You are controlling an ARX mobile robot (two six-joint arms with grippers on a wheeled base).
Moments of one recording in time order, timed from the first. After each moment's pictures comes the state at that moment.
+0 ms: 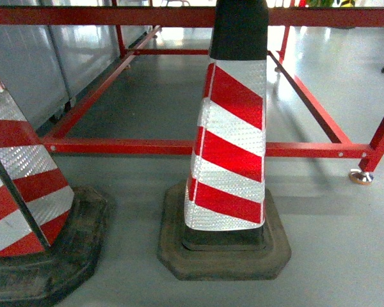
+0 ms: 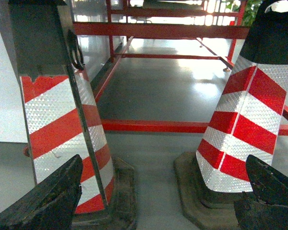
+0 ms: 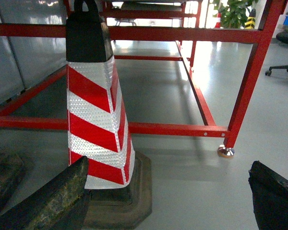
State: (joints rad) left arm 0.00 0.01 0.02 -0.01 0.00 0.00; right arm 0.00 0.01 0.01 0.00 0.00 0.00
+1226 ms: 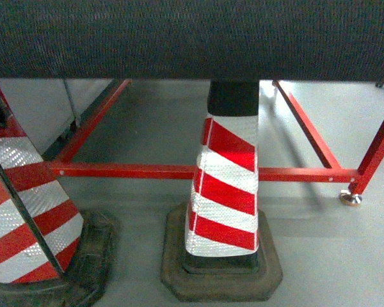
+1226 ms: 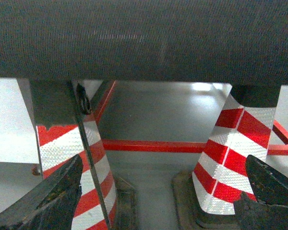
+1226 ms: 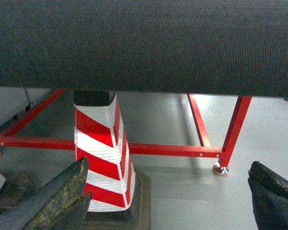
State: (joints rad) left arm 0.00 0.01 0.02 -0.01 0.00 0.00; right arm 0.00 0.01 0.01 -0.01 0.00 0.00
